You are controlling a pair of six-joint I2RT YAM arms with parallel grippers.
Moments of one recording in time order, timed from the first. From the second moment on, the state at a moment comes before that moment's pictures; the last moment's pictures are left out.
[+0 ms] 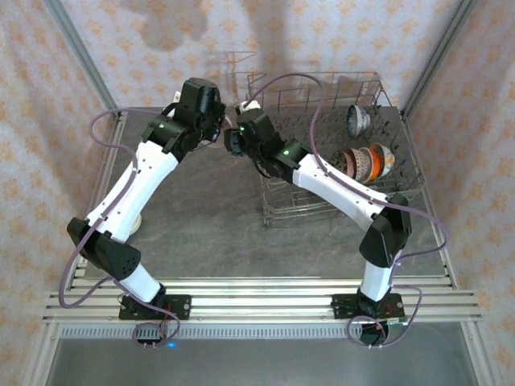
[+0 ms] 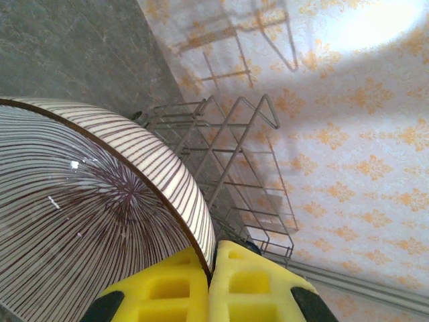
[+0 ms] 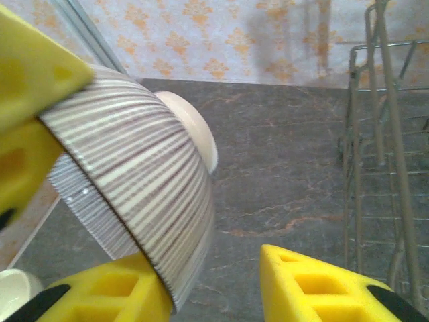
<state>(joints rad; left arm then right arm) -0.44 1.61 1.83 -0.80 -0.26 -1.49 0.83 1.80 1.75 -0.44 0.25 0.45</state>
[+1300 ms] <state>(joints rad) -0.44 1.66 1.90 -0.63 -0.27 -1.36 0.76 1.82 1.75 -0.48 0.54 0.50</state>
